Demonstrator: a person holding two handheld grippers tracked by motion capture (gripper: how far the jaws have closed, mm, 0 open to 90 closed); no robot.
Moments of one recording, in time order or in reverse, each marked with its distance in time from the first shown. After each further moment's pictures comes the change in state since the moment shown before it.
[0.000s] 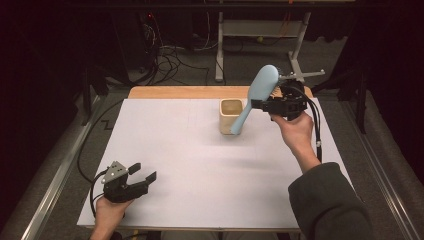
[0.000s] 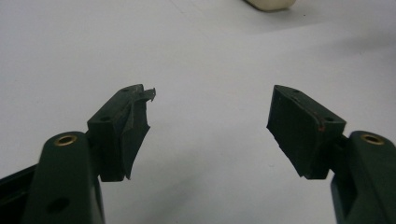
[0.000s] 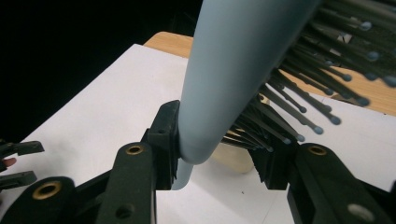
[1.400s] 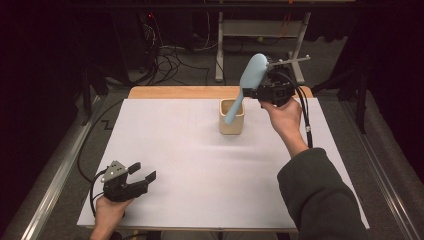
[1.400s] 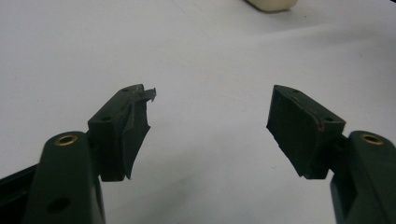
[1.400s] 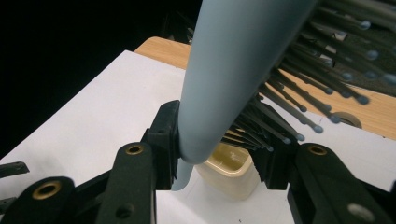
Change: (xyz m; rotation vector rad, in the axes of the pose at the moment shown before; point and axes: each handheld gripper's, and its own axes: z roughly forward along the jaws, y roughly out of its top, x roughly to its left) left arm 0.003 0.000 0.001 0.000 -0.005 -0.014; right arm 0.005 0.033 0.023 0.010 -0.029 -0.003
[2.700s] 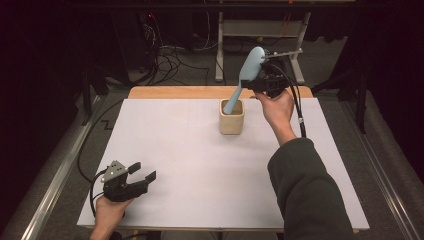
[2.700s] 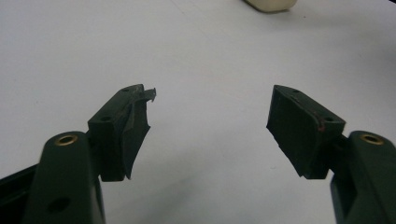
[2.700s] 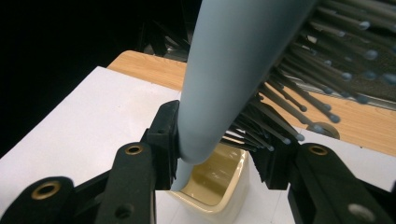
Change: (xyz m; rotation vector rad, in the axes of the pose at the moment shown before) left arm 0.000 0.000 0.000 -0.001 -0.003 0.001; right arm -0.007 0.018 0.023 -0.023 -0.093 0.037
